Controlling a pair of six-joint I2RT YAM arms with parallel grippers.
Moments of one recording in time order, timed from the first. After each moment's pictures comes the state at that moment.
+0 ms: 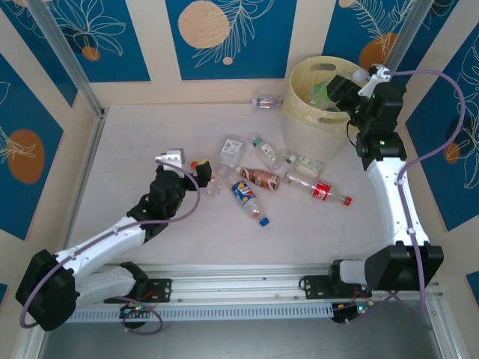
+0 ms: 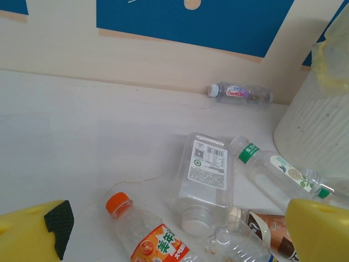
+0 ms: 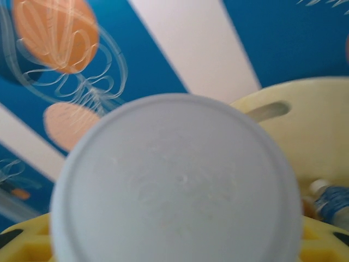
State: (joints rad) left arm -0.64 1.07 0.58 0.24 -0.41 -0.37; right arm -0.04 1.32 1.39 -0.17 -0.19 0.53
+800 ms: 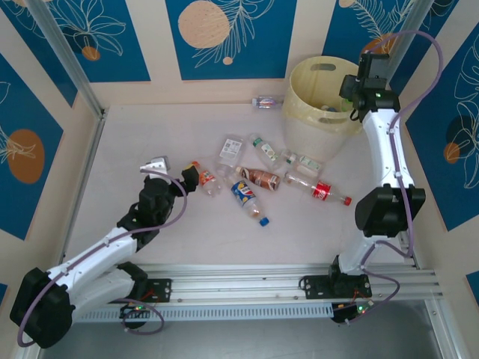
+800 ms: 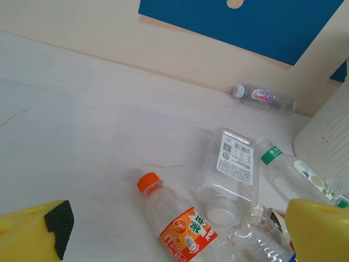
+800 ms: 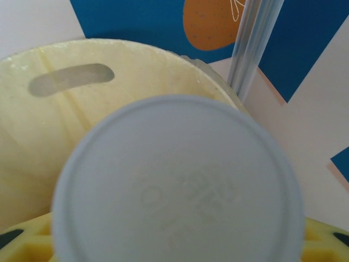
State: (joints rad) left arm -0.57 0.94 0.47 0.20 -0.40 -0.48; right arm -0.05 1.77 1.95 -0.75 0.24 0.15
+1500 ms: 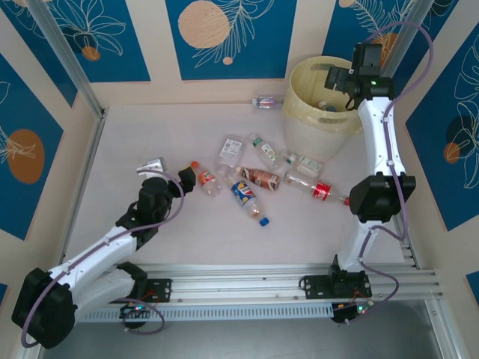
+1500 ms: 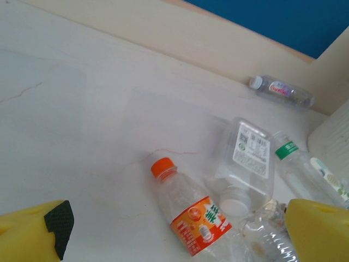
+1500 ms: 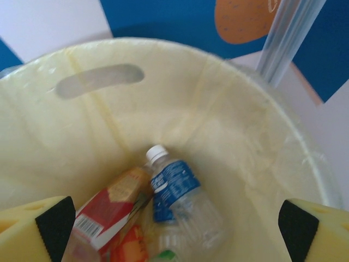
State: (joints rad) left arm -0.52 0.96 0.47 0.13 -0.37 -0.56; right arm -0.03 1.90 2.16 -0.88 0.17 0.19
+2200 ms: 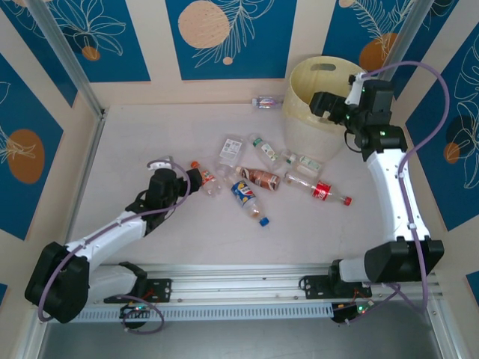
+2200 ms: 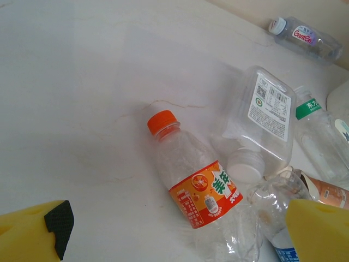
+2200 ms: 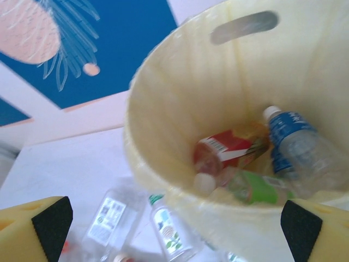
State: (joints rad) left arm -0.48 1.16 0.55 0.07 -0.23 -0.64; right arm 0.02 1.34 1.49 -0.60 -0.23 0.32
